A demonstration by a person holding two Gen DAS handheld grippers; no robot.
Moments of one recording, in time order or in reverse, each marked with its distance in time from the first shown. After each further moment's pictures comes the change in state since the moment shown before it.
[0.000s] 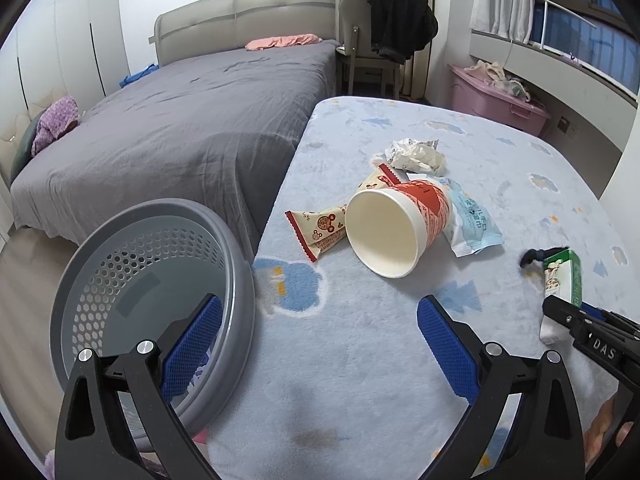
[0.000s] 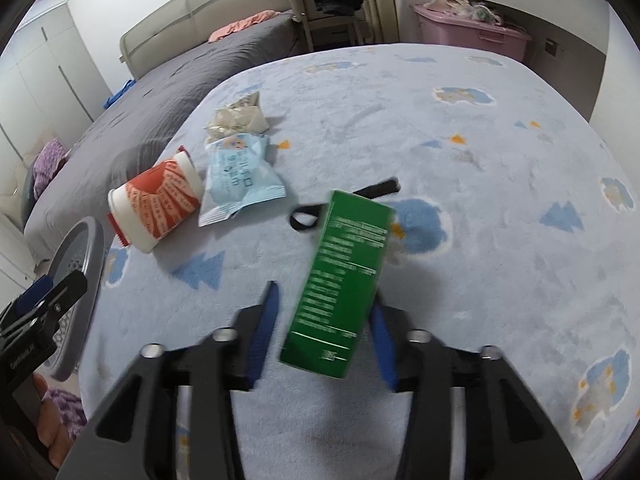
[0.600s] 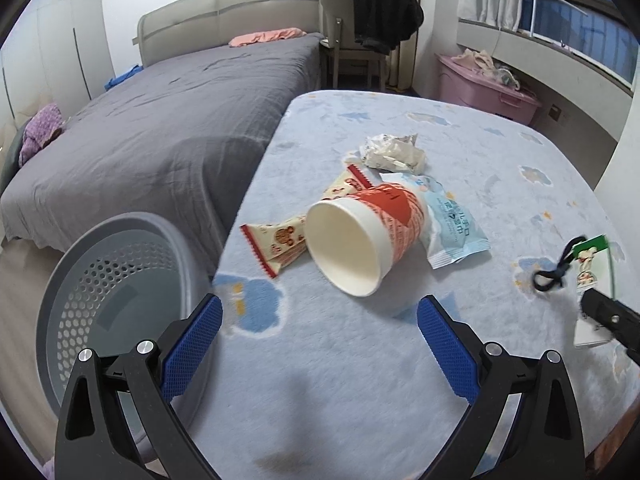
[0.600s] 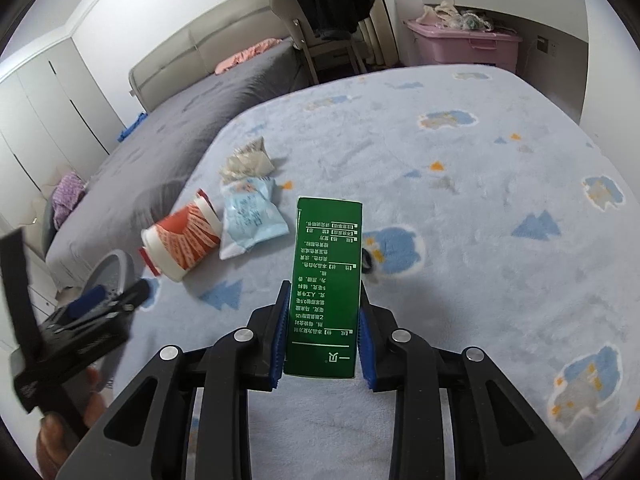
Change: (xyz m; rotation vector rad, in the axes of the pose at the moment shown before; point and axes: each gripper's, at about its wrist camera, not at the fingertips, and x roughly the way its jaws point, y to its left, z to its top) left arm 0.019 -0.031 0.016 0.044 0.028 -0.031; right arm -0.046 -0.021 0.006 0.052 -0.097 0.090
